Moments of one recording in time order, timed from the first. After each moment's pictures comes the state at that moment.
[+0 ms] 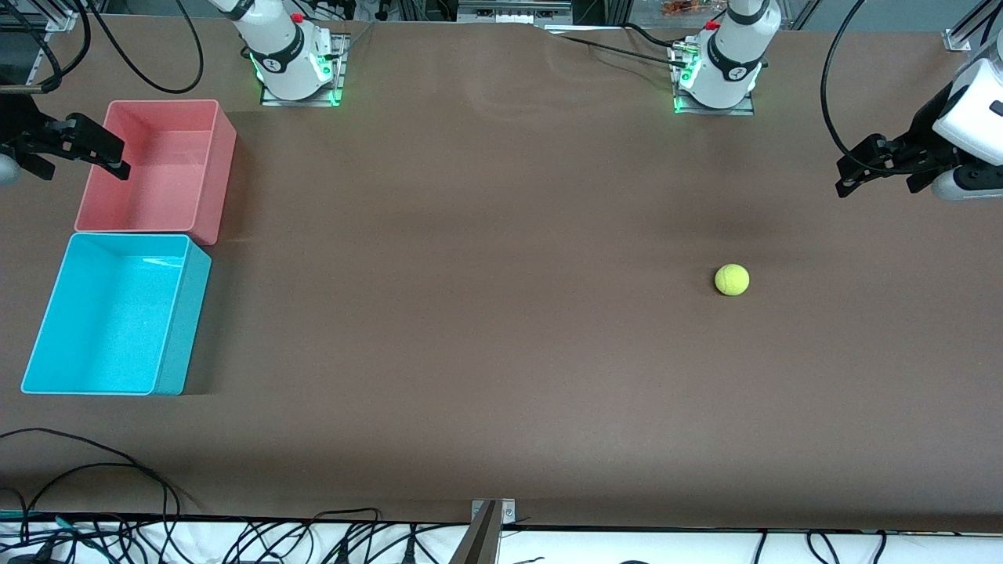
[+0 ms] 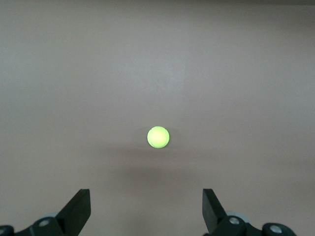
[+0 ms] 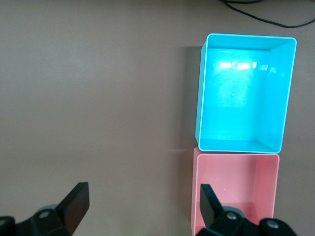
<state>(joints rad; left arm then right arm) -0.16 -0.03 0.09 -1.59 0.02 1.57 -0.16 0.05 0.04 0.00 -1.44 -0.02 1.47 0.02</state>
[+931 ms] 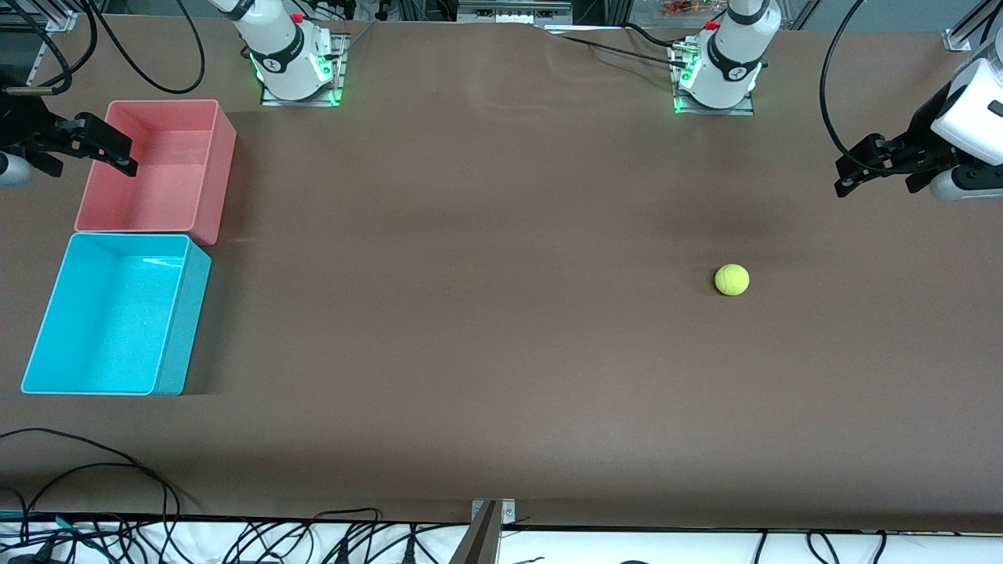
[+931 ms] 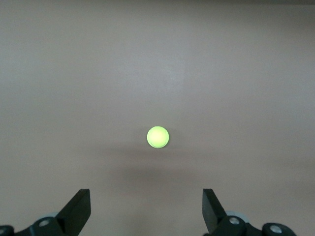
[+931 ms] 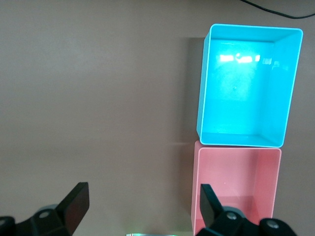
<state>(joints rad) -0.16 -0.03 0.09 -1.59 0.02 1.57 -0.16 0.05 0.04 0.00 -1.45 -0.02 1.45 0.02</state>
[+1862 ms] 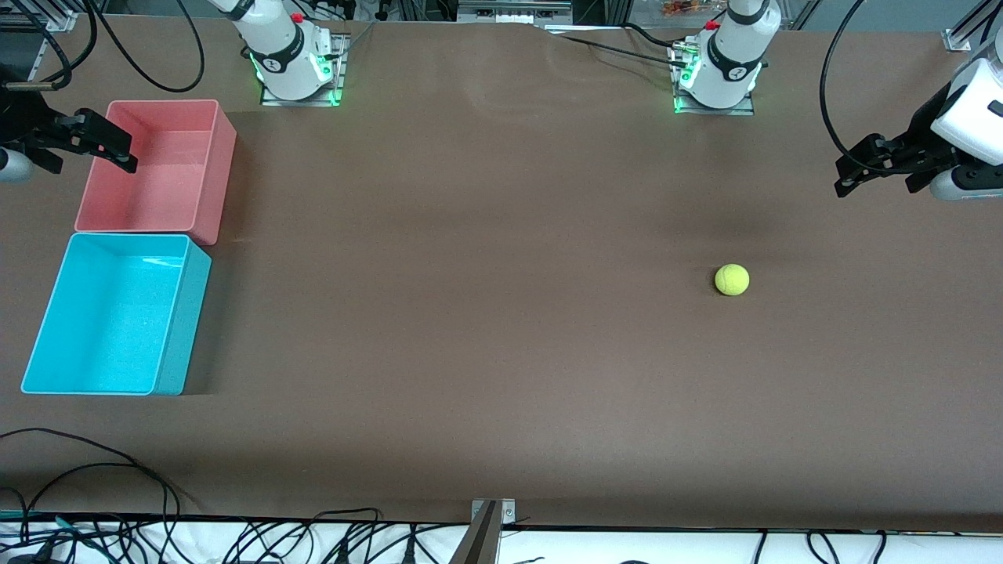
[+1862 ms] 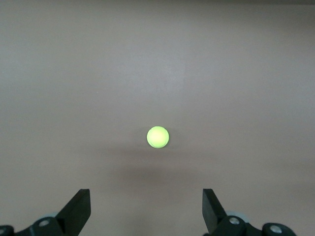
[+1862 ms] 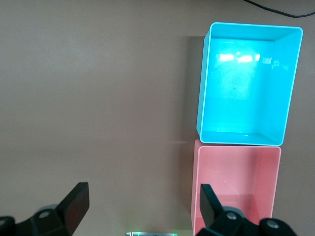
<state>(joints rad) -0.16 -0.03 0.09 -1.59 0.02 1.57 -0.16 0.05 0.03 0.00 -1.45 -0.02 1.44 0.02</state>
